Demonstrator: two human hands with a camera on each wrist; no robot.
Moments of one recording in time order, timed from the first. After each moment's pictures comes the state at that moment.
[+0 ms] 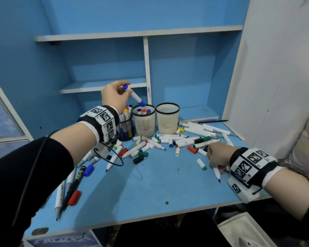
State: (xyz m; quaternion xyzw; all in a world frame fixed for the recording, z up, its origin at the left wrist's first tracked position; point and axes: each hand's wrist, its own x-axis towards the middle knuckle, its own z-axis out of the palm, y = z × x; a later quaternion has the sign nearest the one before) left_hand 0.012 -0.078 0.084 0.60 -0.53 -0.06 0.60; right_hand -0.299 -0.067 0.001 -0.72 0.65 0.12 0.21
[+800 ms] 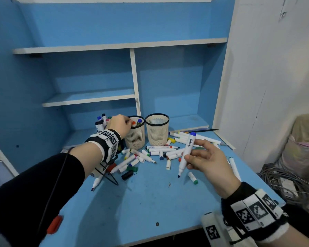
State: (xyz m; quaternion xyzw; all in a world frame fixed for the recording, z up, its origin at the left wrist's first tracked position) left_hand -0.003 -0.125 0.033 0.74 -0.60 -0.01 0.29; right_hand -0.284 -0.015 0.006 -0.54 0.41 -0.52 0.53
